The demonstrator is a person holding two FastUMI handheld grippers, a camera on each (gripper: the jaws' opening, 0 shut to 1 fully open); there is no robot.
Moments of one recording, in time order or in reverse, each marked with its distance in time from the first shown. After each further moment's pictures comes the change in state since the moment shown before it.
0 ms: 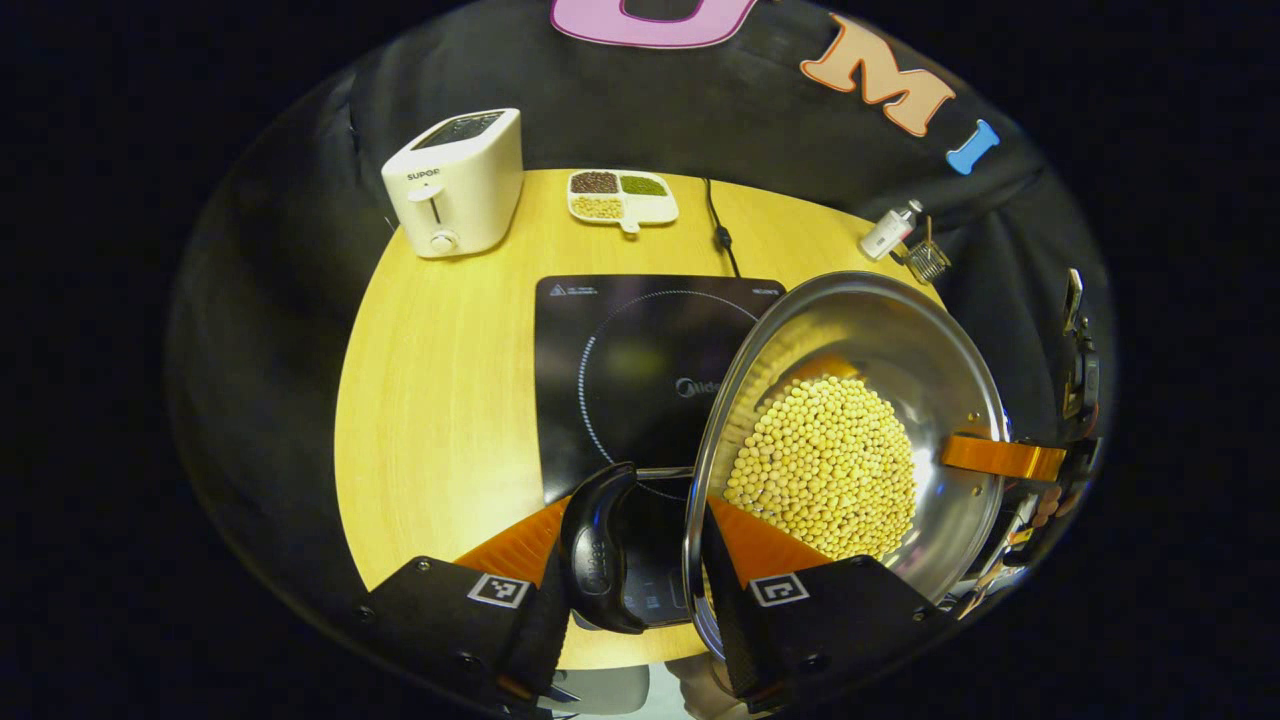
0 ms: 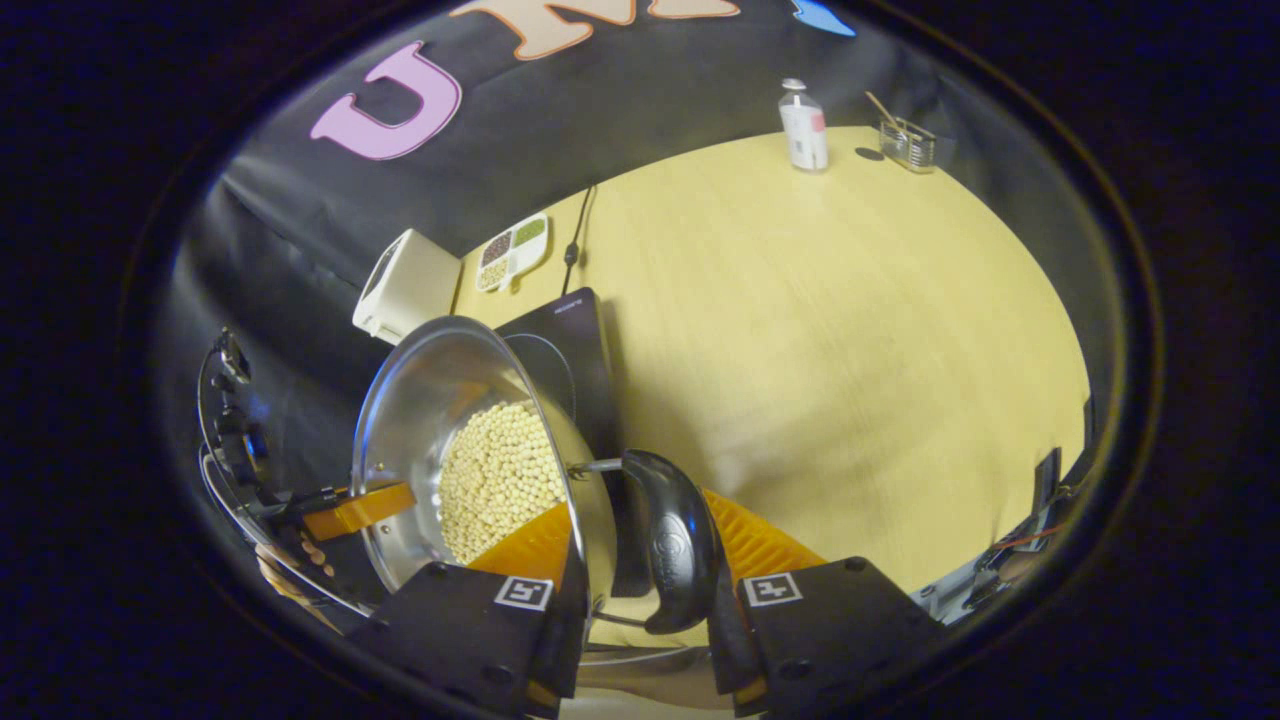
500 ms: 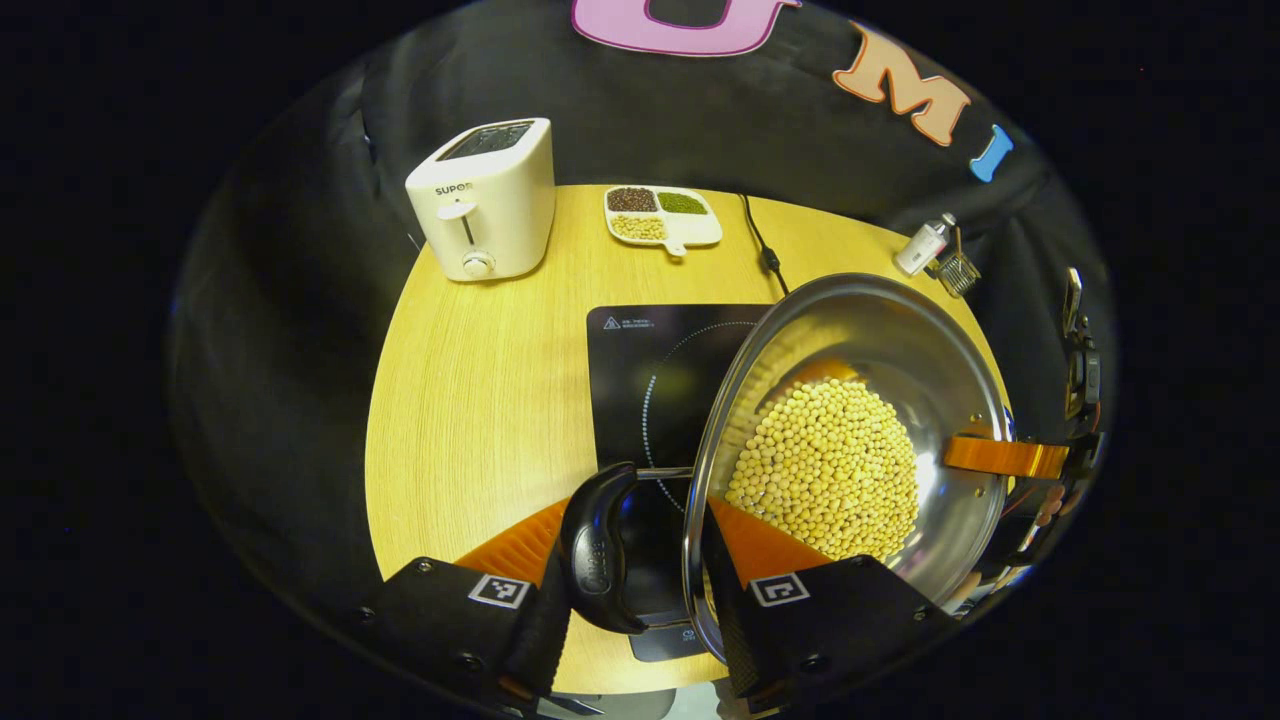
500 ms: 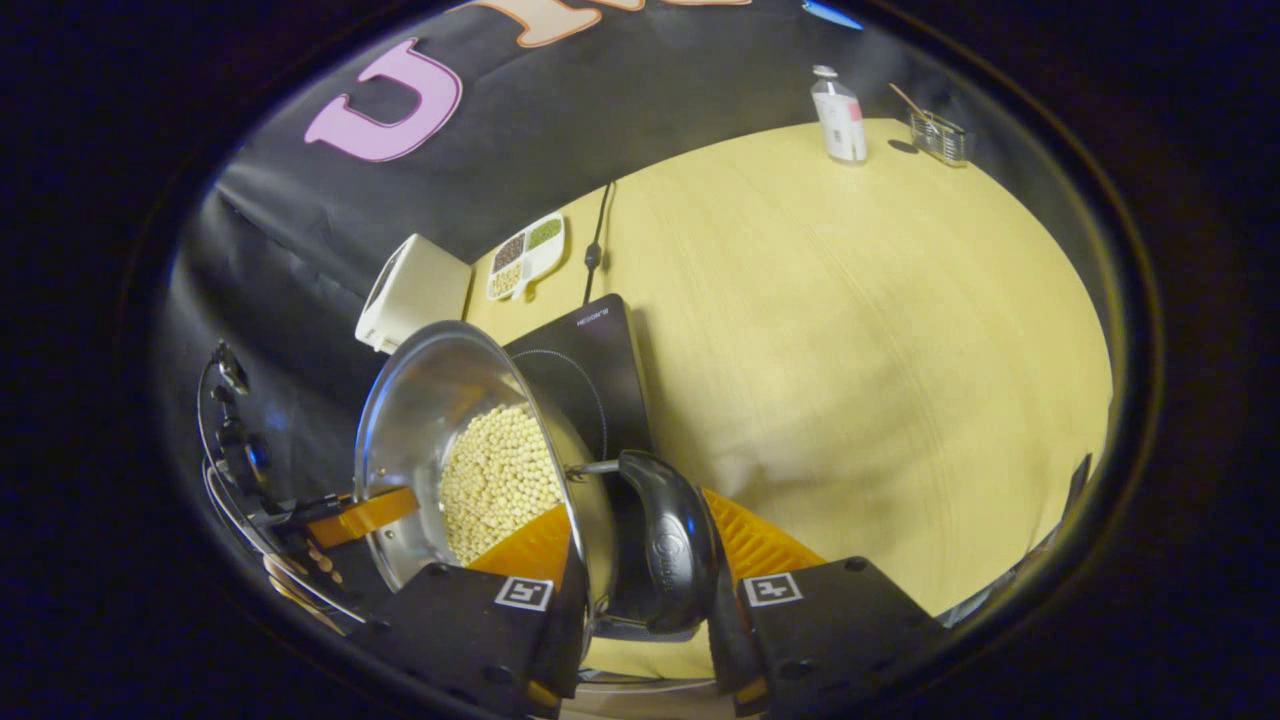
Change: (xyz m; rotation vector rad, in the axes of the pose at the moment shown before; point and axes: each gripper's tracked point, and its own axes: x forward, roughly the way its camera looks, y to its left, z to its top) left arm -0.024 -0.001 0.005 -0.003 -0.037 0.055; right arm 0.046 0.027 0.017 0.016 -0.016 0.054
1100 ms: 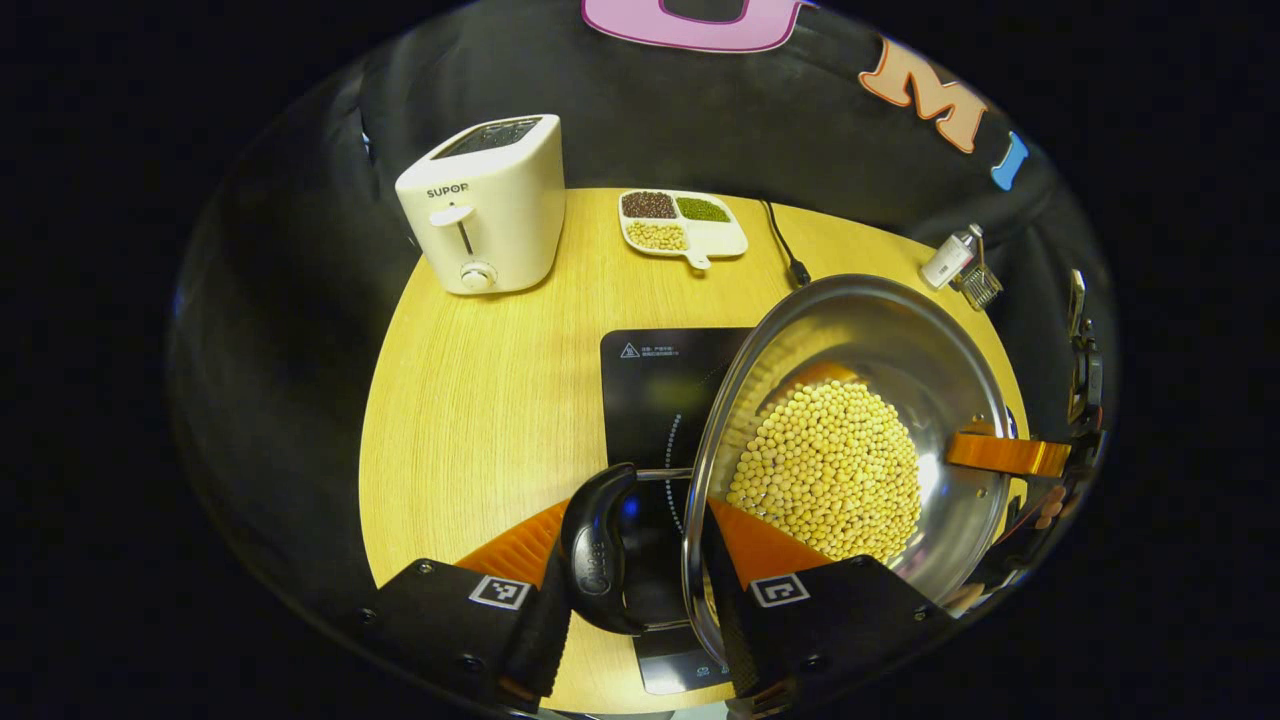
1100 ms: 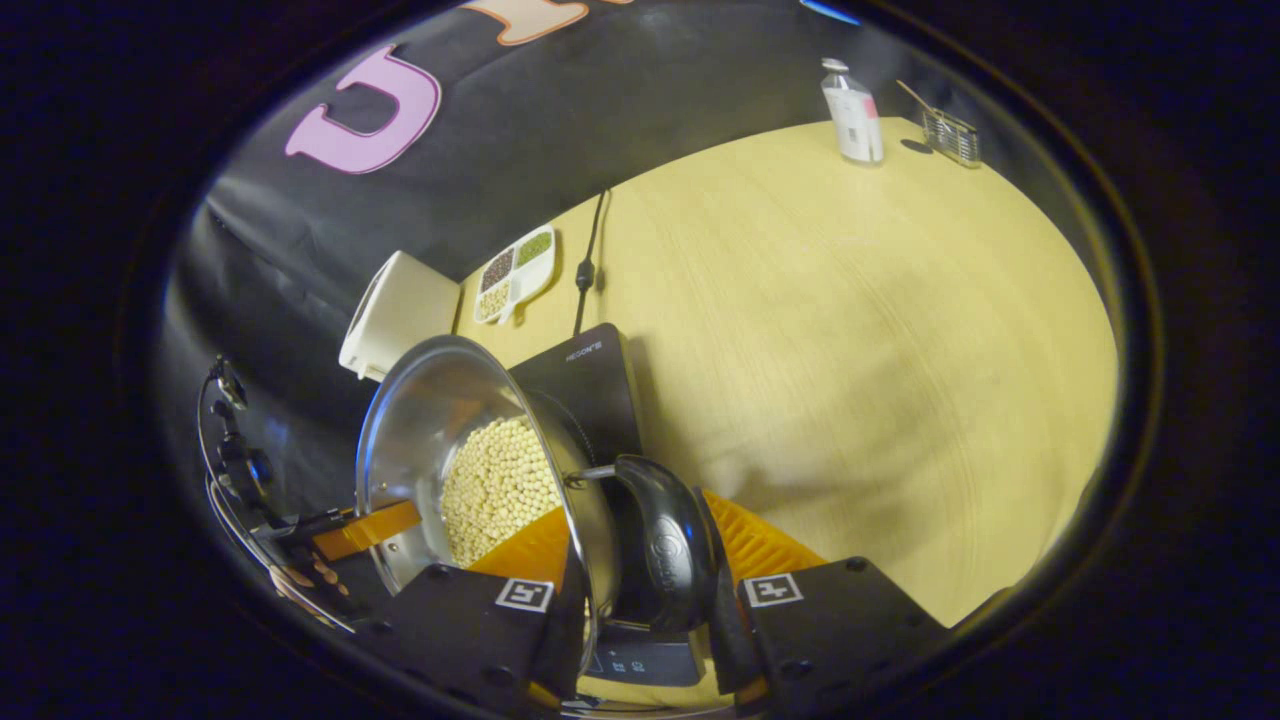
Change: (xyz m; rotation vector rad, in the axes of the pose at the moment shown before) left arm -0.004 -0.001 -0.004 -0.010 0.003 0.025; right arm 0.041 -0.002 0.025 0.023 -0.008 0.005
